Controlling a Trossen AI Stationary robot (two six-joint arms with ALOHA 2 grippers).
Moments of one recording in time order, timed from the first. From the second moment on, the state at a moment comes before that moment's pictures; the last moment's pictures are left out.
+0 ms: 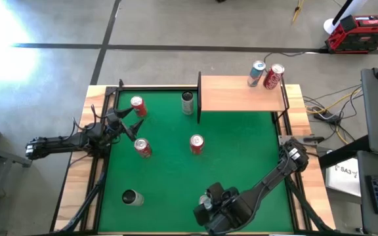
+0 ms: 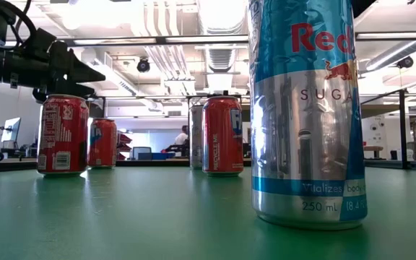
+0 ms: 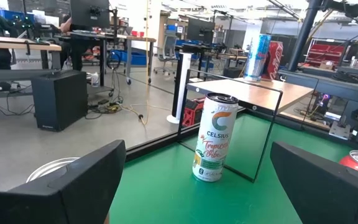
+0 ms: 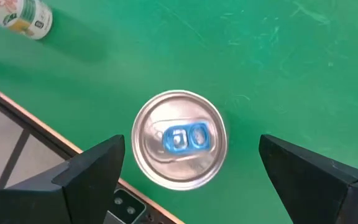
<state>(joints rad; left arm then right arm) 0.11 0.06 0.02 0.07 -0.62 -0.11 0.67 2.15 2.04 -1.20 0.39 1.75</state>
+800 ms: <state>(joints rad) 0.11 0.06 0.02 0.07 -0.62 -0.11 0.69 2.18 2.04 -1.13 0.42 1.57</state>
